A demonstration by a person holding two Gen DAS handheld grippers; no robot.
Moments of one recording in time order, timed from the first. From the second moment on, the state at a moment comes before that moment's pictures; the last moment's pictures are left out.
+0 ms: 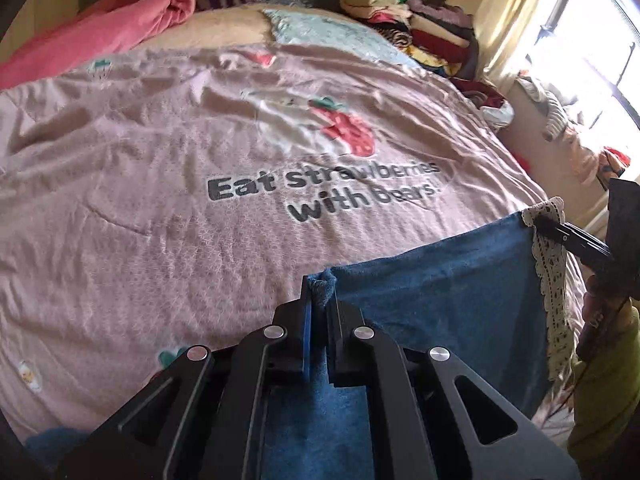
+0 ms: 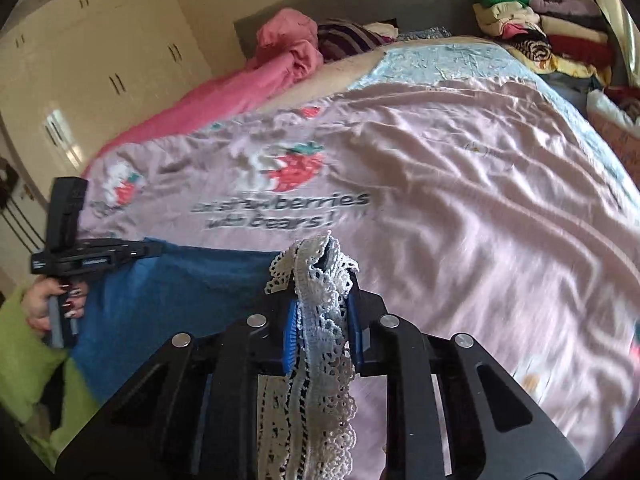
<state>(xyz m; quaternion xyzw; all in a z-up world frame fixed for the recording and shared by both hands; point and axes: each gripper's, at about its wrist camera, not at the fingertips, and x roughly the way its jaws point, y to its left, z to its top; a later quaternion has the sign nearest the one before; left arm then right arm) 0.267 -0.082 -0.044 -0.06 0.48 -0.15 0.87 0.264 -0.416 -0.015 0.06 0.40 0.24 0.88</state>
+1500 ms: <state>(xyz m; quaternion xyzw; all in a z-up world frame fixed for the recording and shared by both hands) 0.084 0.031 -0.055 -0.06 0.46 -0.01 0.89 0.123 -0.430 -0.050 0.07 0.47 0.18 0.86</state>
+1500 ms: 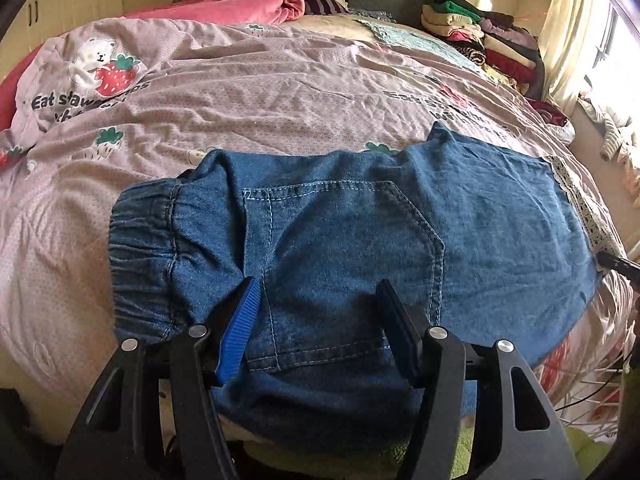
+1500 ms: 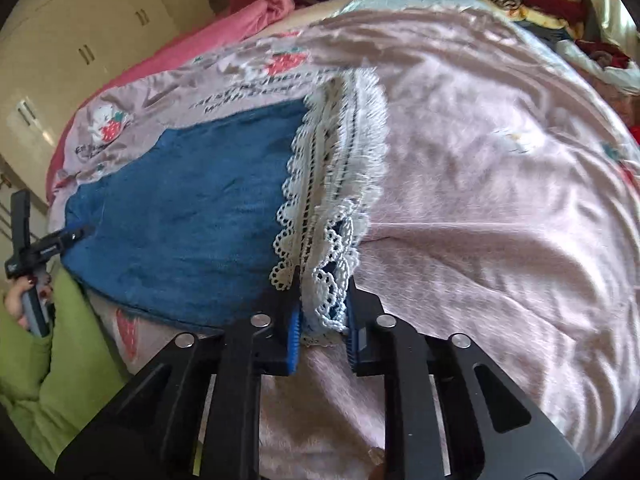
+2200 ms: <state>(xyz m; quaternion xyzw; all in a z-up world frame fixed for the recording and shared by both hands) 0.056 0.024 -0.017 -0.07 0.42 -0.02 0.90 0.100 -0.455 -0.016 0.08 0.42 0.11 0.90</state>
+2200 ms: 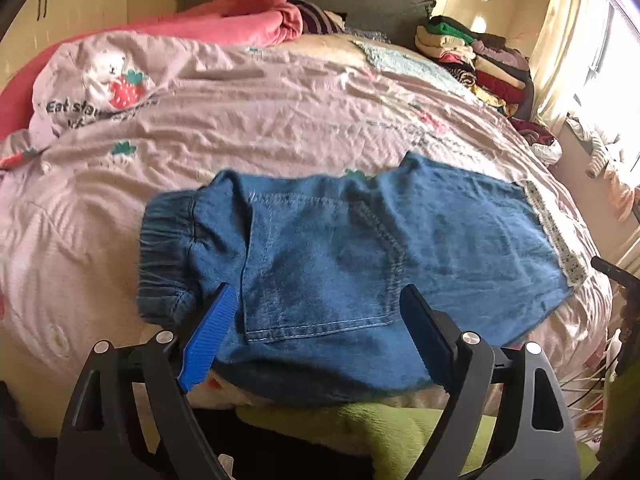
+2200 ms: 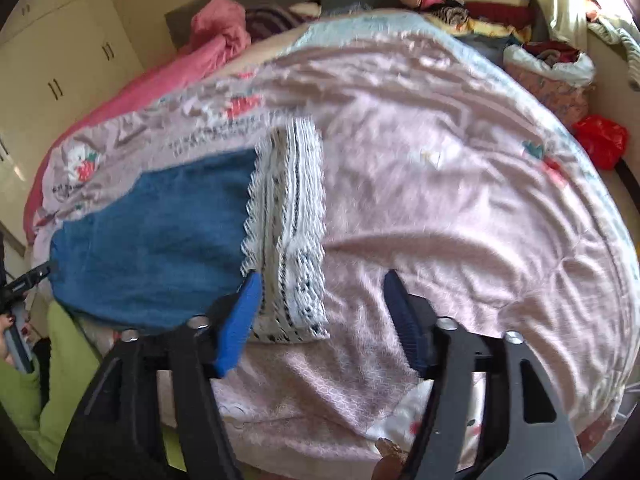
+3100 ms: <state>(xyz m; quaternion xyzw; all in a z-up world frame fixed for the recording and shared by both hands) 0.118 -0.070 -0.009 -0.02 0.43 -0.11 0.89 0.118 -0.302 -0.010 -0.05 0.38 0.27 0.88</state>
